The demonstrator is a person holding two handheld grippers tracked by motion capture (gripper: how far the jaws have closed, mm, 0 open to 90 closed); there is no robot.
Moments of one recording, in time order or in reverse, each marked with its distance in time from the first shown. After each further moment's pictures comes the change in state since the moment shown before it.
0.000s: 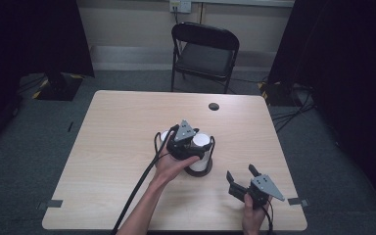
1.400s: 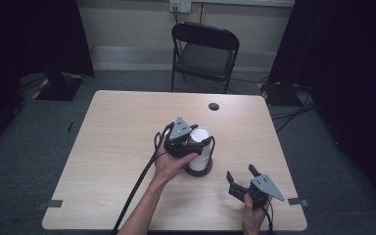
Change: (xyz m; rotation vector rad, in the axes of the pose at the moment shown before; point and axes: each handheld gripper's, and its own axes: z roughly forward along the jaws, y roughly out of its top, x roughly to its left) left arm 0.000 0.009 -0.013 -0.080 0.026 -0.039; right arm 0.000 0.000 0.000 -0.001 -0.001 -0.001
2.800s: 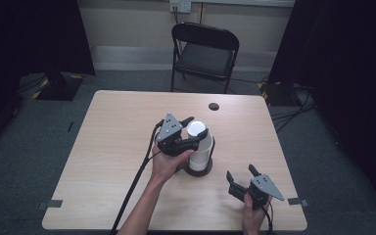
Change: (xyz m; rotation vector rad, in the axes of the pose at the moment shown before) left arm -0.002 0.018 -0.029 -0.179 0.028 -0.029; right arm 0.000 0.000 0.001 0.003 -0.007 0.000
